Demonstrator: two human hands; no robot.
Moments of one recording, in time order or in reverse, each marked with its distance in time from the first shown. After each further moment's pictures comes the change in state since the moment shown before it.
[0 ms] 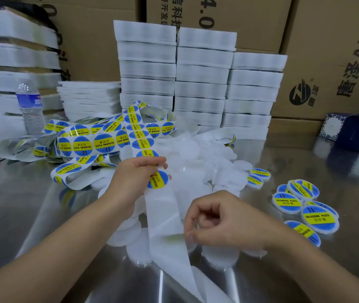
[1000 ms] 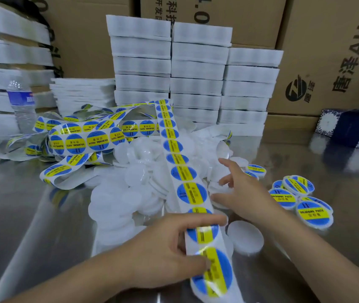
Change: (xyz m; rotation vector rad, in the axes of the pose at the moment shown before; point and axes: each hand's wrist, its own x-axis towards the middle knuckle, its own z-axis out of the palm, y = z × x) left_hand -0.080 -0.018 0.016 0.298 -0.836 0.201; right_hand 0.010 0.053 -0.035 -0.405 0.483 0.435
